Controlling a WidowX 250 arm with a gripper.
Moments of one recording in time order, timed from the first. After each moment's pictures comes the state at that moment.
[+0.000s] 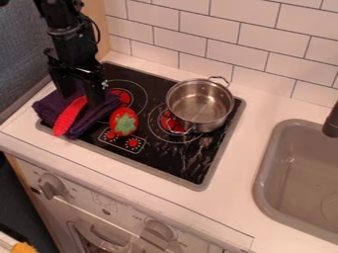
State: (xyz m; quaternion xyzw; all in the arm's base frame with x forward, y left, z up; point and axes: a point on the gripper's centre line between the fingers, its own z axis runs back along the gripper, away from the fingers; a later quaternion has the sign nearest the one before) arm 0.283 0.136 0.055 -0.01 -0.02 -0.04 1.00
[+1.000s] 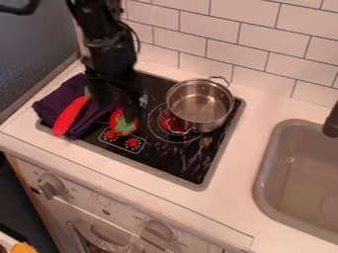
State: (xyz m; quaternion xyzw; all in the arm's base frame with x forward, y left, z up) arm 0.279 0.065 0.056 -0.02 -0.05 -0.11 0.99
